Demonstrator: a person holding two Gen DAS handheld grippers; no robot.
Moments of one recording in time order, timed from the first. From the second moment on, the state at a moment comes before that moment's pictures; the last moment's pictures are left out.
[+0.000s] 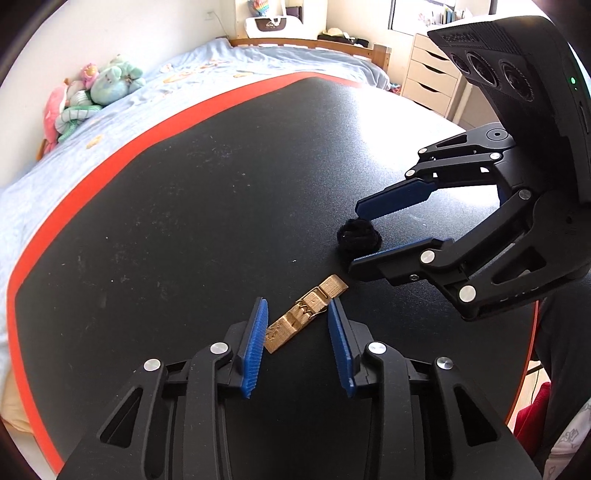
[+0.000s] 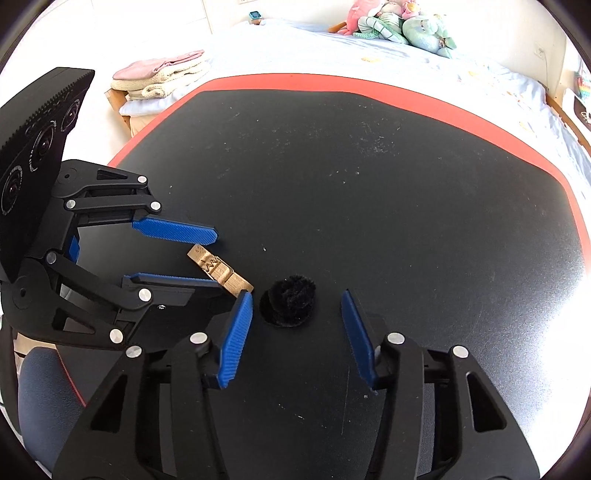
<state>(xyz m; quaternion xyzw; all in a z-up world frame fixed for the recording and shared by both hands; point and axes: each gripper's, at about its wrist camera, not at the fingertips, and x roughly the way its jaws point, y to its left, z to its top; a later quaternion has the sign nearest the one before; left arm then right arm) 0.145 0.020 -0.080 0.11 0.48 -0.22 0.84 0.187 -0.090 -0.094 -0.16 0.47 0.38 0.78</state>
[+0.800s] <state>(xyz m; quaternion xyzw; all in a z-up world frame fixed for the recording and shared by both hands) 0.086 0.006 -0.030 0.03 0.47 -0.17 0.87 0.134 -0.132 -0.043 -0.13 0.45 0.35 0.81</state>
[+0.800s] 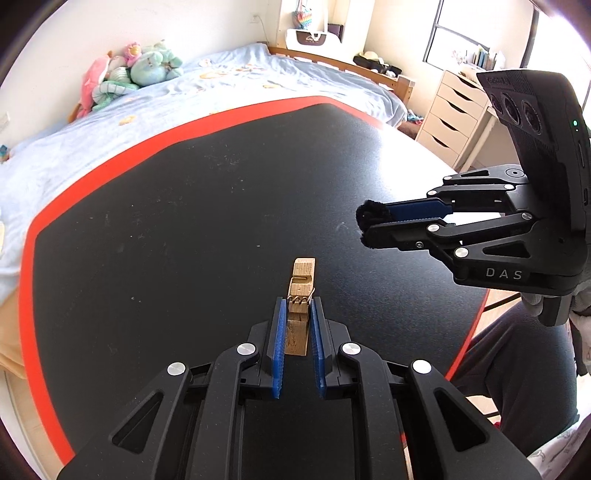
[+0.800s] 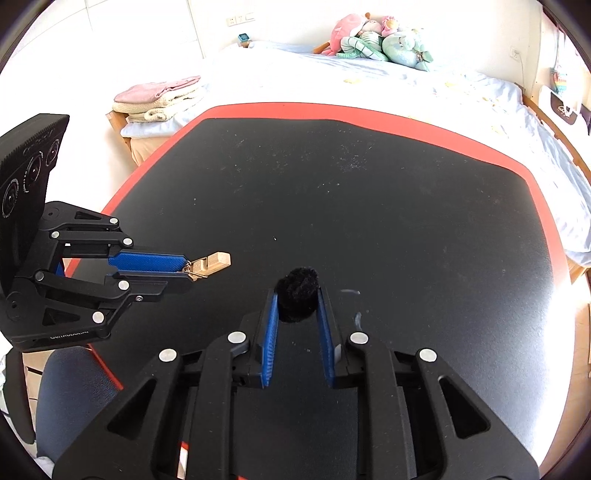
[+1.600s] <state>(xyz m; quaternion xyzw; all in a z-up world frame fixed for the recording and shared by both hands) -0.043 -0.049 -0.007 0.00 0.46 -0.18 0.87 -0.023 -0.230 -0.010 -0.12 0.44 0.35 0.82</state>
